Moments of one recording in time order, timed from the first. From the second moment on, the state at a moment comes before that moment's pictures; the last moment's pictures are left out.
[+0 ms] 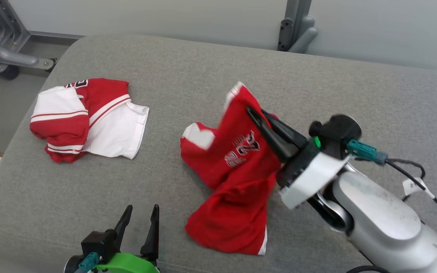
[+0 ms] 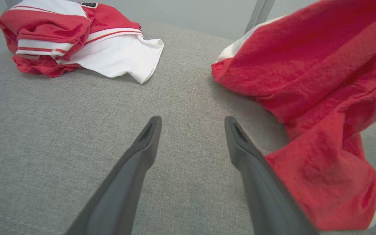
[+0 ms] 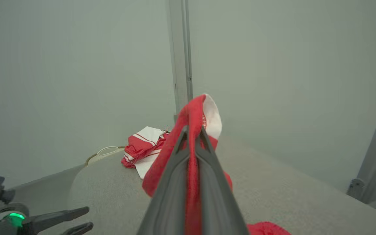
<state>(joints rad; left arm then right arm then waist) -0.04 0.05 -0.19 0.40 -0.31 -0.13 -0.26 -0.61 -0.31 0.73 0.18 0.58 0.13 -0.26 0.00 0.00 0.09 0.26</state>
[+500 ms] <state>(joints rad) -0.11 0.05 -0.20 0.38 -0.29 -0.13 -0.26 -0.39 -0.44 0.45 0.40 0.53 0.13 -0.26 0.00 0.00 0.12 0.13</state>
